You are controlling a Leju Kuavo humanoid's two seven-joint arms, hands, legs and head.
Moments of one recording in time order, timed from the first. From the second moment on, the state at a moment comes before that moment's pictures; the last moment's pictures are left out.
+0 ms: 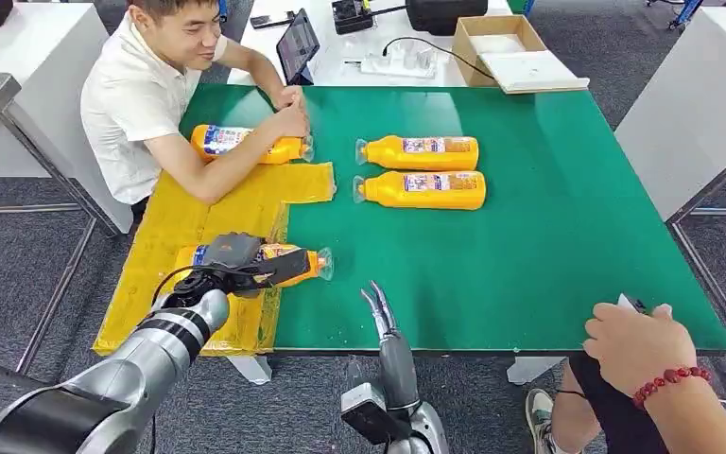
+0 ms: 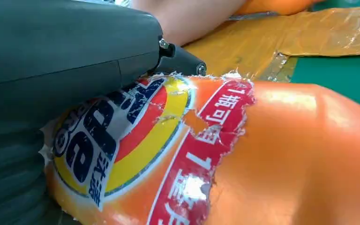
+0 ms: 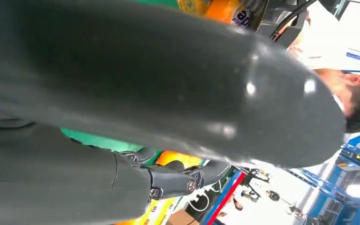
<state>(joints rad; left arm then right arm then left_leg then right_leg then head) -0.75 -0.11 -0.21 -0.39 -1.19 0.12 0.14 -0.04 0.24 0.37 -1.00 0.37 -0.45 -0.67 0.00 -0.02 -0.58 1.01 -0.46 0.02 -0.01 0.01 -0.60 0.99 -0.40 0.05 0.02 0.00</state>
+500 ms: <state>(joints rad) -0.75 -0.11 -0.21 -0.39 -1.17 0.11 0.12 -0.04 0.24 0.37 -1.00 0.37 -0.45 -0.67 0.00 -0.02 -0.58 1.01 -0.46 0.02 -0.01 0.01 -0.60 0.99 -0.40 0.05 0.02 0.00</state>
